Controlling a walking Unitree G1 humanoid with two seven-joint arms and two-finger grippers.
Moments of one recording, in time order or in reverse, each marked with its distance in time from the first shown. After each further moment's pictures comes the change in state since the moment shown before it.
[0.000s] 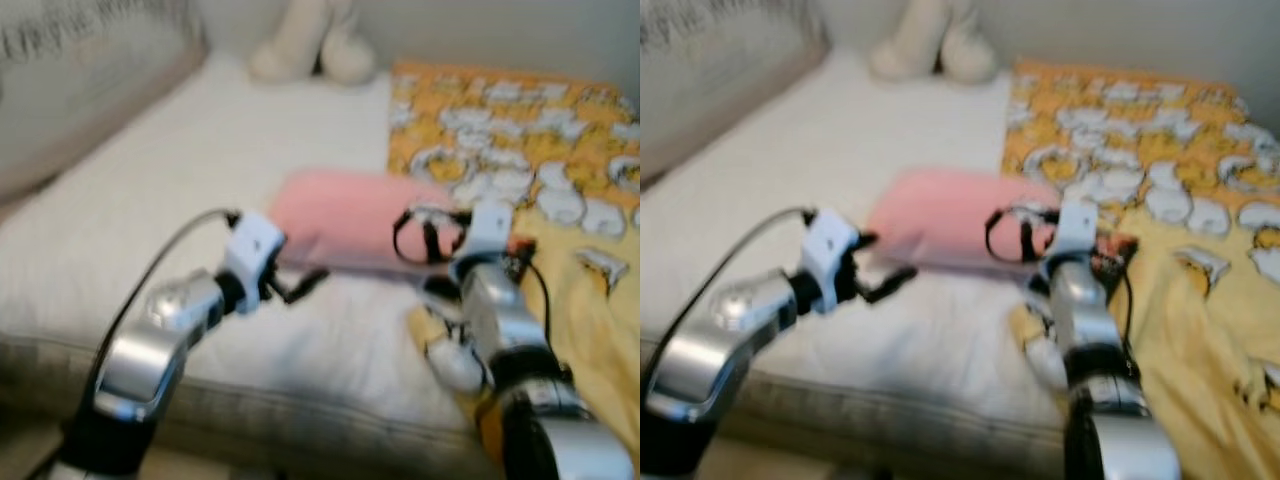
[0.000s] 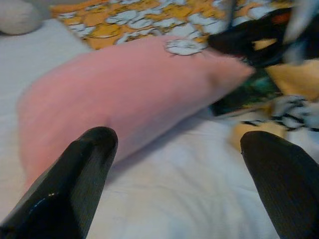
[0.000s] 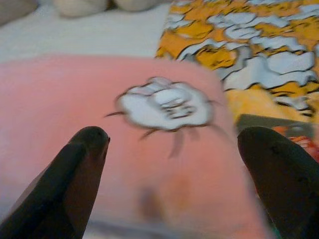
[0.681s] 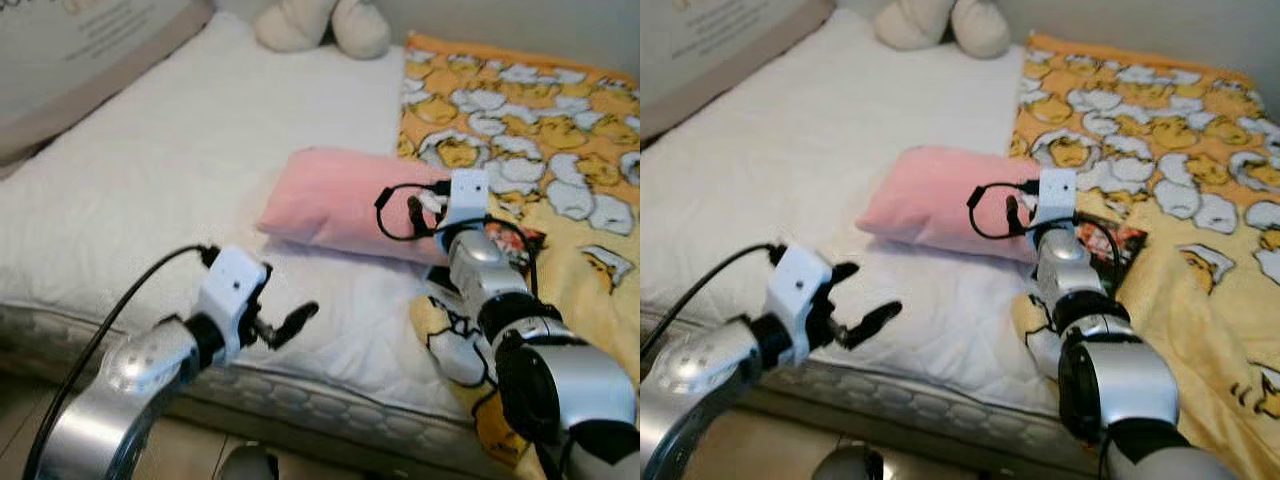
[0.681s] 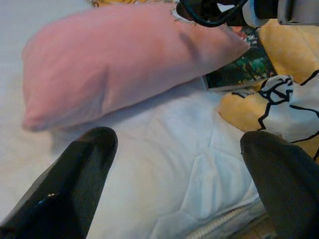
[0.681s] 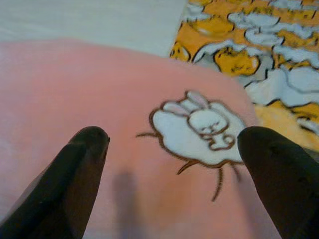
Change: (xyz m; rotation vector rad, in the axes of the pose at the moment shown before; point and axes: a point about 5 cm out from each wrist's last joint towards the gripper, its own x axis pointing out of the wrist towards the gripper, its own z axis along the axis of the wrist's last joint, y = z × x) left arm -0.048 -0.031 -0.004 -0.052 0.054 0.089; right arm 0.020 0.015 0.028 -0.092 0.002 0.004
